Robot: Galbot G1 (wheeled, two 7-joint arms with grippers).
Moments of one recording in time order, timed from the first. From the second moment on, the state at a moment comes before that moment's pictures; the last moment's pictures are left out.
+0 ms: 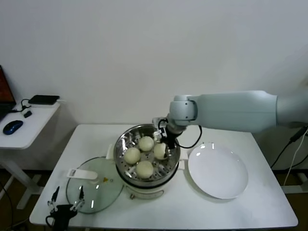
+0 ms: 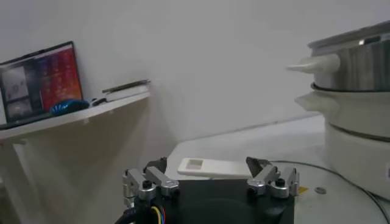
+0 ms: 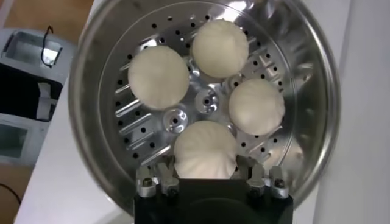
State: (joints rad) left arm 1.68 -1.61 -0.88 -1.84 0.09 -0.25 0.12; right arm 0.76 1.16 -1.63 1.50 0.78 -0.55 -0.72
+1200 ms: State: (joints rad) left arm 1.69 -1.61 -0.88 -1.87 0.08 -0.24 0.12; right arm 0.89 0.91 -1.66 1.51 0.84 -0.40 -0.83
